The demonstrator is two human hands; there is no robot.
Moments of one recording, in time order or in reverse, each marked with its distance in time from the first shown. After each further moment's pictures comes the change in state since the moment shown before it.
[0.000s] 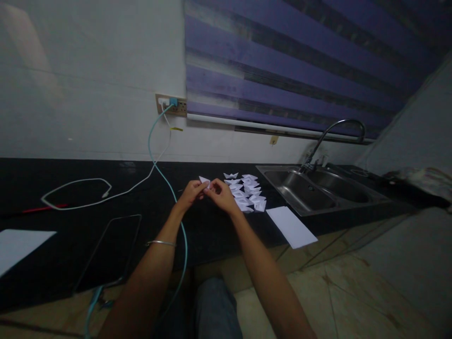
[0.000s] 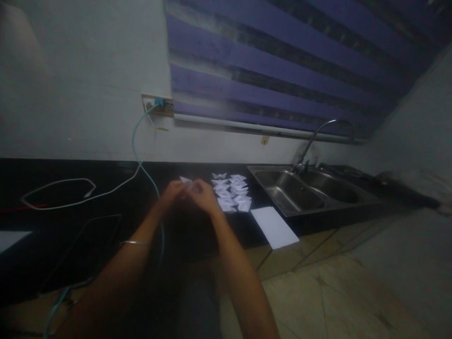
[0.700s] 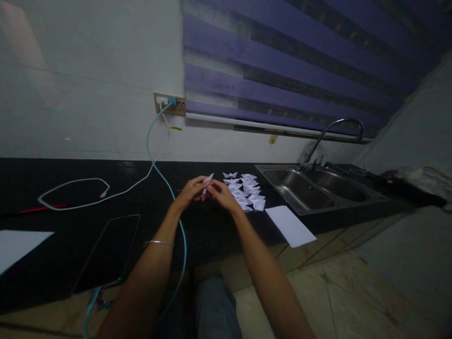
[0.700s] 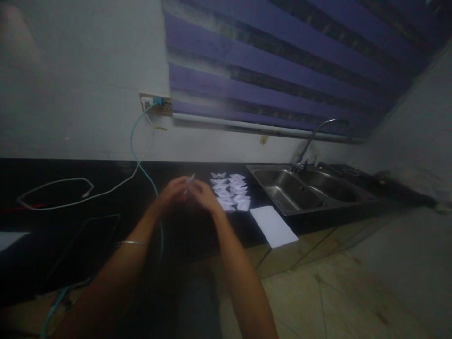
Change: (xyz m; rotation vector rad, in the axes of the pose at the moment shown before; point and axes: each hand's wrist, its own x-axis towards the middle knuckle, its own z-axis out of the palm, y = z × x) left_hand -0.004 0.005 -0.003 -0.050 -0.135 -0.059; right_hand 0.003 0.001 -0.005 0.340 -0.201 0.055
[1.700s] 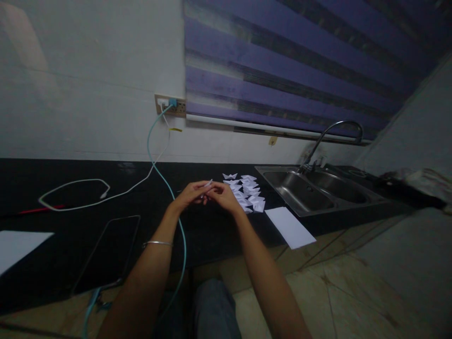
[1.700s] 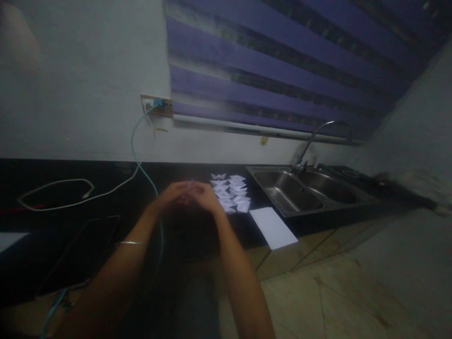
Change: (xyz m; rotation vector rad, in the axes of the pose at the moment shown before) left_hand -0.002 0.000 -0.002 0.104 -0.073 -0.114; right_hand -0.003 -0.004 -0.003 -0.024 0.014 0.012
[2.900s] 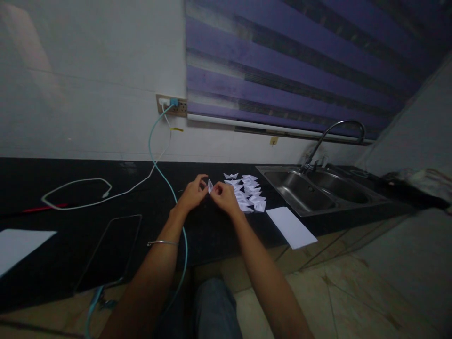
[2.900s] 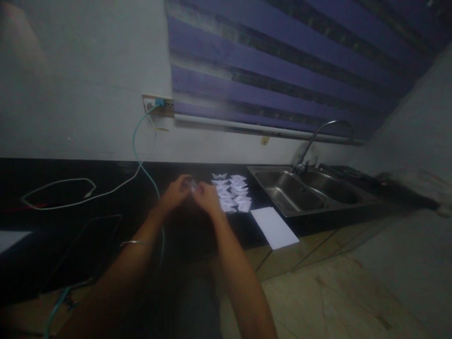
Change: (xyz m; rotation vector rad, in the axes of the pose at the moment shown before) left_hand 0.005 -0.007 0.003 0.448 0.364 0.249; right_hand -0.001 0.012 0.000 -0.713 0.271 -0.082
